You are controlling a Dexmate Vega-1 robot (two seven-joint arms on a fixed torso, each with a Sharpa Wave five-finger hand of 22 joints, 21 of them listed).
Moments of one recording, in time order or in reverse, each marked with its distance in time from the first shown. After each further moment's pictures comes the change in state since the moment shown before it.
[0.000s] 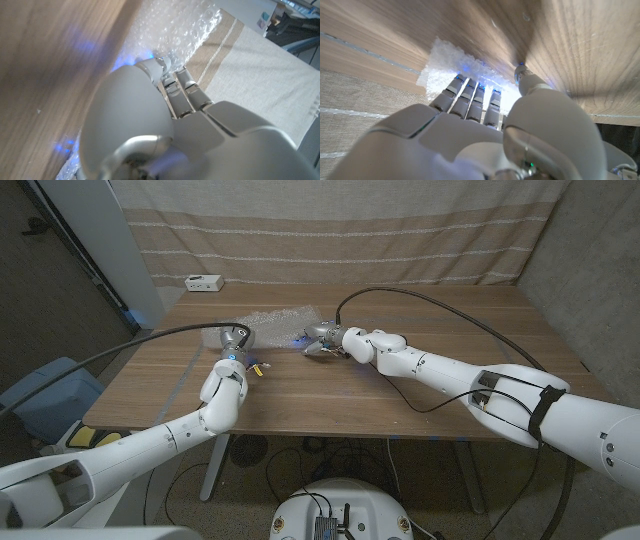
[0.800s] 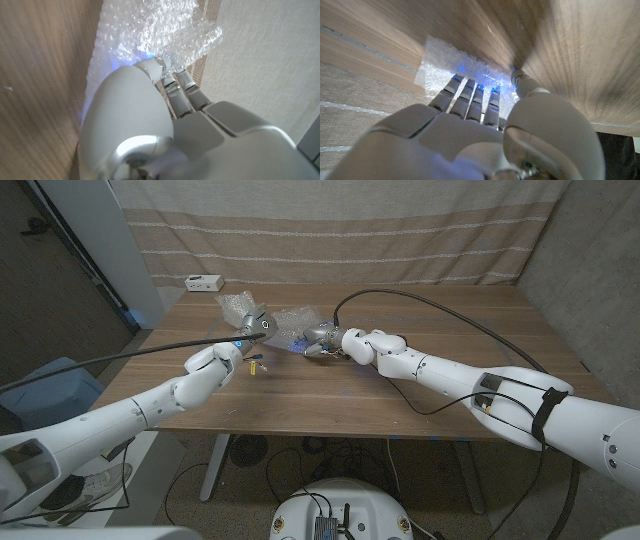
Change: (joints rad) left arm -0.057 0.127 -0.082 -0.034 0.223 -0.553 0.228; left_hand -0.013 0.001 -0.023 -0.001 0.001 0.025 -0.025 -0.007 0.002 0.024 -0.016 -0.008 0.003 0.009 -0.001 -0.007 0.000 -0.017 -0.005 0.010 -0.028; right arm -0.010 -0.017 -0.015 -0.042 -0.044 0.010 0.042; right_hand -0.013 0.002 0.010 -0.010 0.000 0.005 -0.005 -0.008 -0.001 -0.009 -0.009 -0.015 0.000 -0.004 -0.004 -0.005 -0.009 -0.007 0.007 -0.017 0.000
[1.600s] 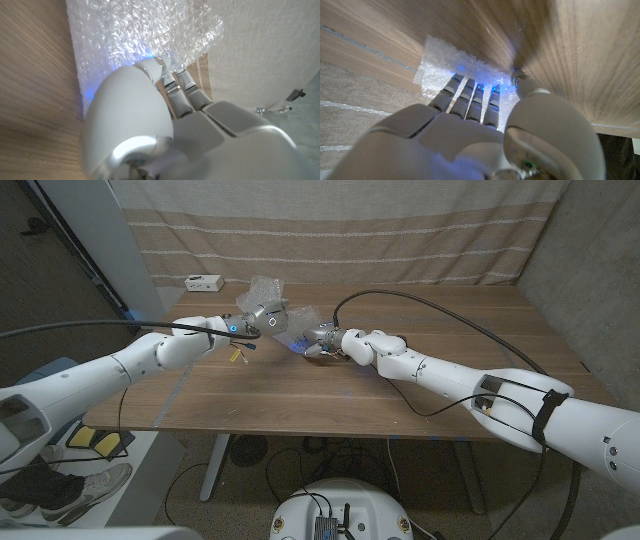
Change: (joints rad) left arm -0.253 0.040 0.070 0.148 0.210 -0.260 0.454; left_hand -0.003 0.003 -0.014 -0.001 0.000 0.000 -0.011 -0.016 0.000 0.001 -0.001 -0.008 0.002 0.008 -0.002 -0.004 0.005 -0.005 0.005 0.022 -0.013; right arm -0.006 0.002 0.004 -0.008 -0.015 0.003 0.017; right_hand -0.009 -0.001 0.008 -0.008 0.000 0.000 0.000 -0.005 0.000 0.000 0.000 0.000 0.000 0.000 0.000 0.000 -0.009 0.000 0.000 -0.004 0.000
